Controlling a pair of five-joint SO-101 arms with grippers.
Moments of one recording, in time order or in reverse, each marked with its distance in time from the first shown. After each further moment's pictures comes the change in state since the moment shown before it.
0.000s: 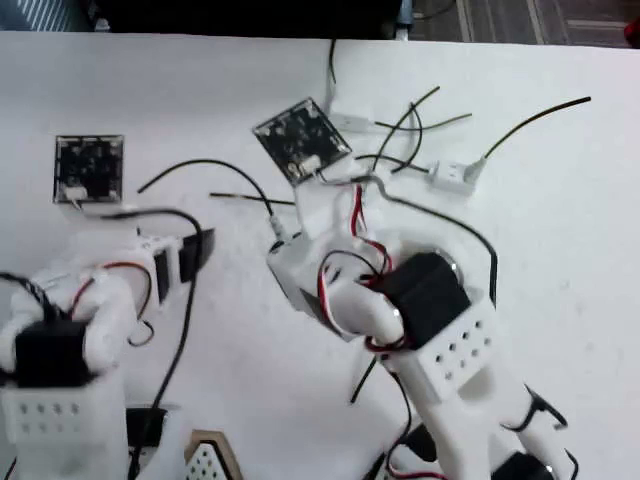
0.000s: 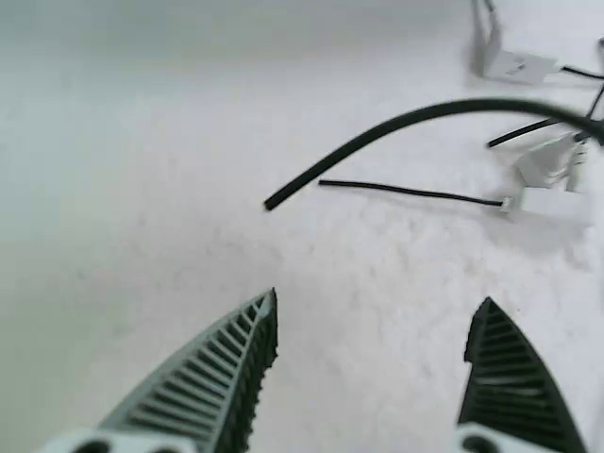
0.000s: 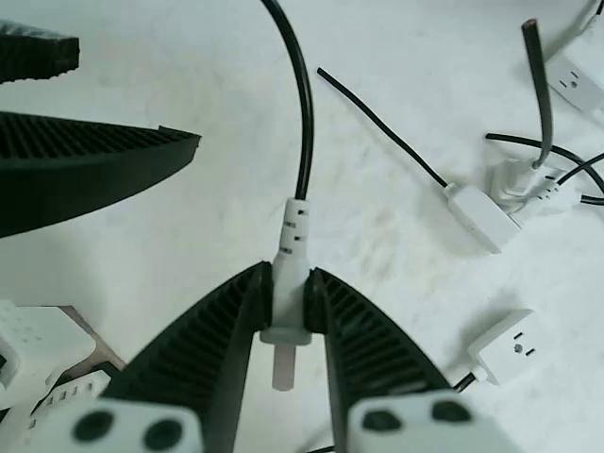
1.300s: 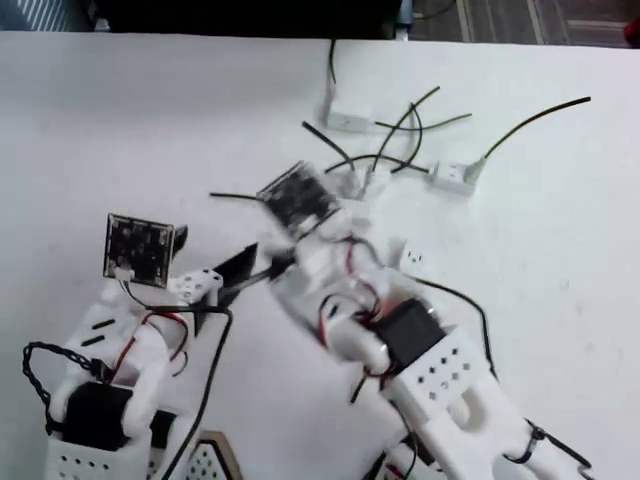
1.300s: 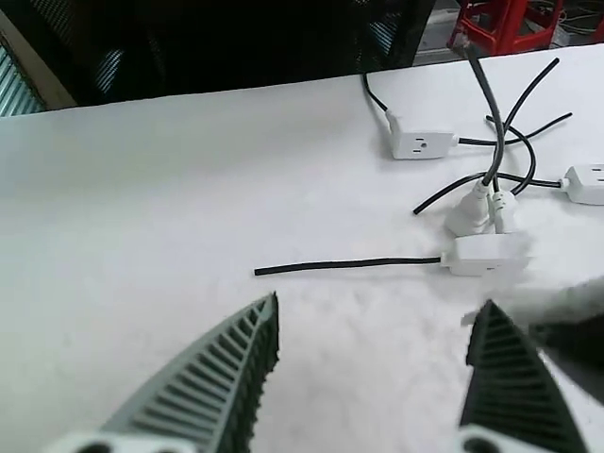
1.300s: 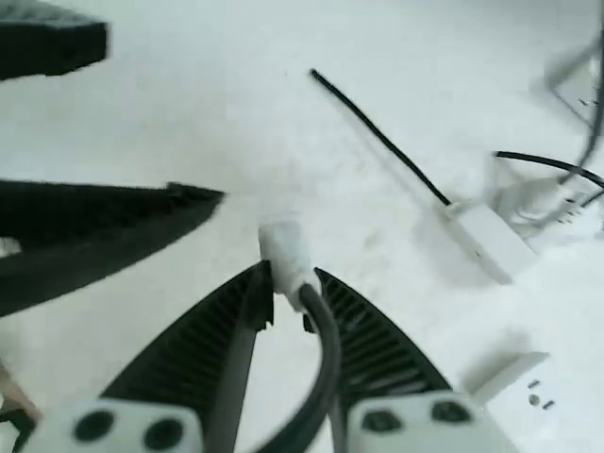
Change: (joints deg) left arm 10.1 -28.0 32.3 -22.2 -2.0; right arm 4.6 -13.3 34.8 -26.9 3.6
